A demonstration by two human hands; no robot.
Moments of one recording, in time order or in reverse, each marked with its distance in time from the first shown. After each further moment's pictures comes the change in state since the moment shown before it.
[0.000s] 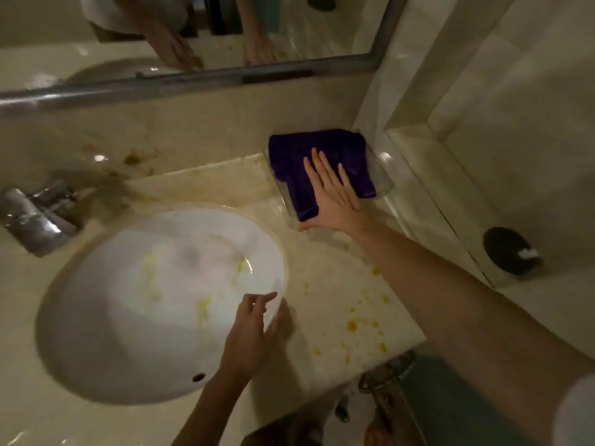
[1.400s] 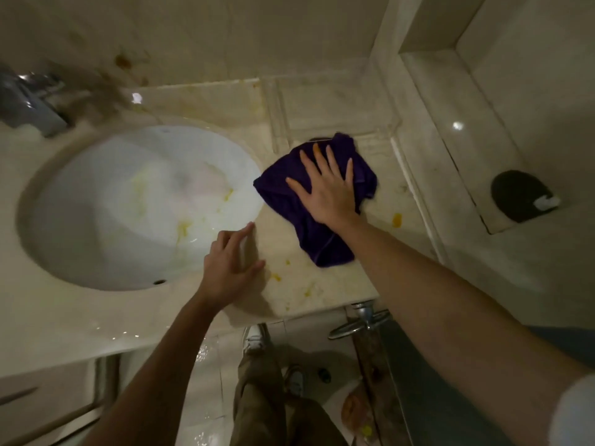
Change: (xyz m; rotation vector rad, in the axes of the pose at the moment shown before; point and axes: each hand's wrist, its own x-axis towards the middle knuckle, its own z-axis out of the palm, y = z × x) left_hand -0.026 0.021 0.049 0.058 0.101 -0.156; right_hand -0.108 -0.008 0.085 0.262 0.048 0.103
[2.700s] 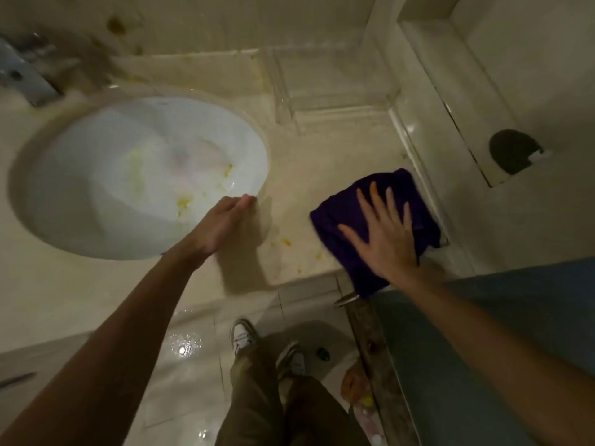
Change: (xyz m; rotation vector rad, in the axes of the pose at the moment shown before) left_hand 0.004 -0.002 -0.045 -0.386 -0.254 -0.124; right_hand -0.168 0.042 -0.021 -0.158 -0.090 0.102
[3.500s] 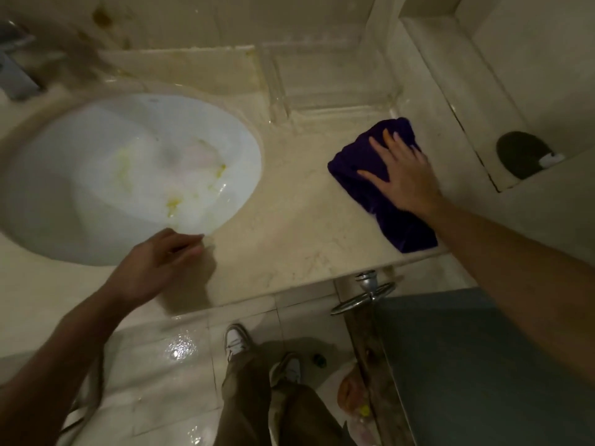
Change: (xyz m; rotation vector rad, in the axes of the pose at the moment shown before) left_hand -0.045 -0.061 -0.049 0.439 0.116 0.153; right_hand 0.121 0.071 -0.023 -0.024 -0.016 -0.089
